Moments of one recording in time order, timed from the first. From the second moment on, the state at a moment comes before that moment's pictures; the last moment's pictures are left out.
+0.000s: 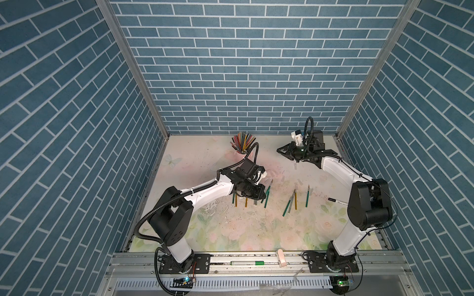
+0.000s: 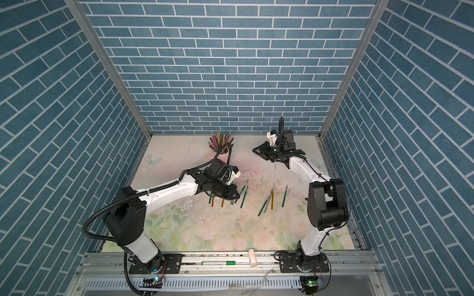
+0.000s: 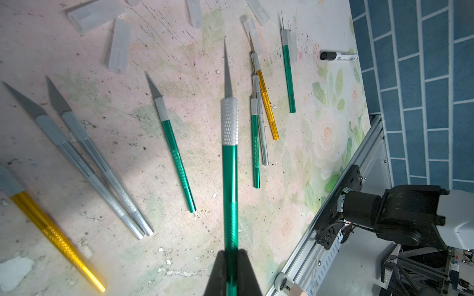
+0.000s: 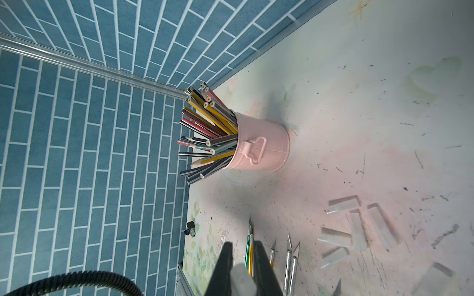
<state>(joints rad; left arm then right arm) -0.76 1.68 1.18 -0.51 0.47 -0.41 0.25 1.74 1.30 -0.20 -0.73 0.70</state>
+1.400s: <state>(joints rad) -0.47 1.34 0.90 -0.56 0.25 -0.46 0.35 1.82 1.18 -0.51 -0.50 0.49</state>
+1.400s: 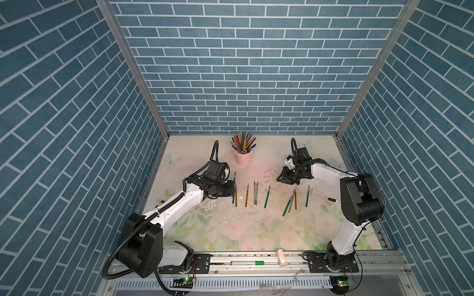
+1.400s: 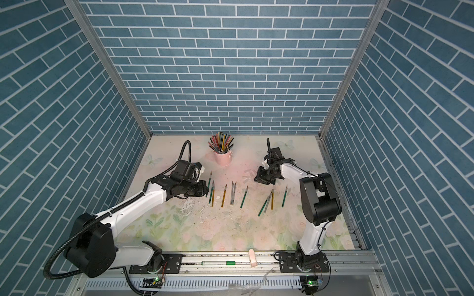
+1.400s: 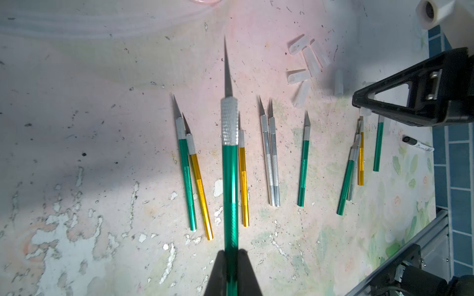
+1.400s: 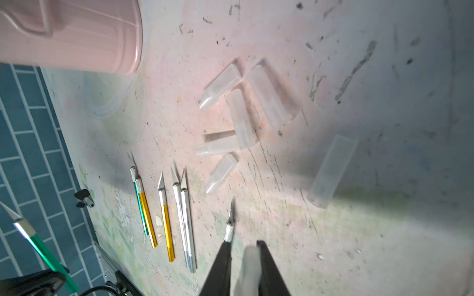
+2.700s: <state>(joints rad) -0.43 1.41 0.79 -0.49 0.14 -0.52 0.35 1.69 1.13 -0.53 -0.39 0.47</state>
